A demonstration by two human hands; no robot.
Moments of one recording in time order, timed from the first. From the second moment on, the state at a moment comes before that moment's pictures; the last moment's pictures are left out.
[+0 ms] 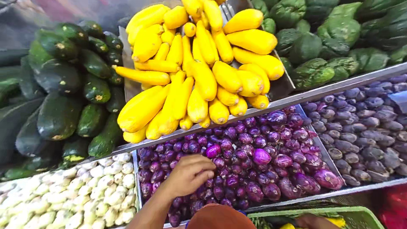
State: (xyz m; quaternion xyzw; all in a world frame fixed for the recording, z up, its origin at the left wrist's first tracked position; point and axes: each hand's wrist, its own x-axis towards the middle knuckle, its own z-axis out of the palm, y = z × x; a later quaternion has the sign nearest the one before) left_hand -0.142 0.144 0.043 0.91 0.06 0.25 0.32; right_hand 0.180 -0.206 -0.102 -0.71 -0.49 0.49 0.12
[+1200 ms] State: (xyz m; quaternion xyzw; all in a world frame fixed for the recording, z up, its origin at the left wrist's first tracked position) left_hand -0.161 0.230 0.037 0.80 0.29 0.51 -0.12; right_hand 0.003 0.061 0.061 -0.61 -0.63 -0.08 0.47
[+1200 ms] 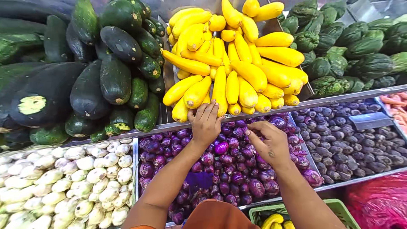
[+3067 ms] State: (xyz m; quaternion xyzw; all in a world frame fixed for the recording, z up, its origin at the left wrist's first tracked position) left_hand -0.187 0.209 0.092 0.93 0.19 0.29 -0.14; right_hand -0.054 -0.243 -0.168 -0.91 -0.19 0.12 0.35
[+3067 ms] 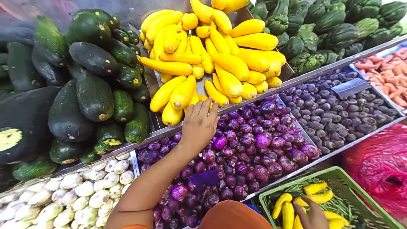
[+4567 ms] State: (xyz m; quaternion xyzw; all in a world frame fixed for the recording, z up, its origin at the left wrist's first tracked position) left_hand -0.188 0.234 0.107 0.91 0.24 0.33 0.01; right_hand 0.086 0.162 0.208 -0.61 -0.72 -0.22 0.26
